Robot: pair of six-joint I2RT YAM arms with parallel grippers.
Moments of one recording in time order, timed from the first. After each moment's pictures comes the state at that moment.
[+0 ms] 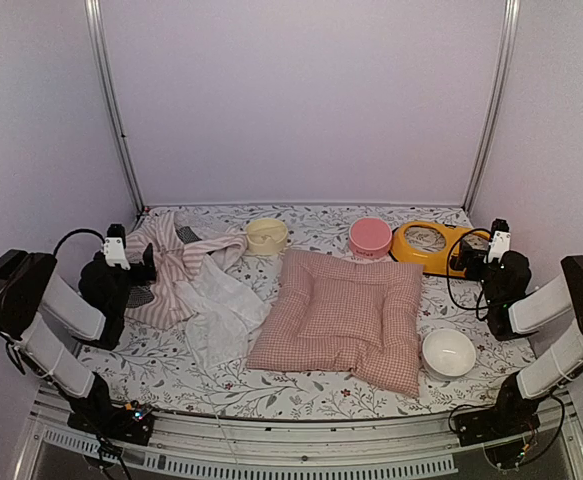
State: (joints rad) left arm -0.08 1.56 0.21 1.37 -0.21 0.11; right arm 0.03 1.49 0.28 1.16 0.20 0.05
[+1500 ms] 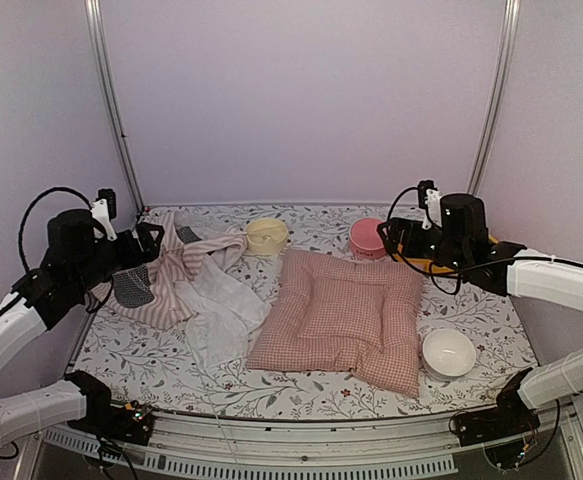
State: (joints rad) left arm -0.36 0.76 0.66 -0.20 -0.17 -0.42; right arm 0.58 1.27 0.81 0.08 0.18 0.41
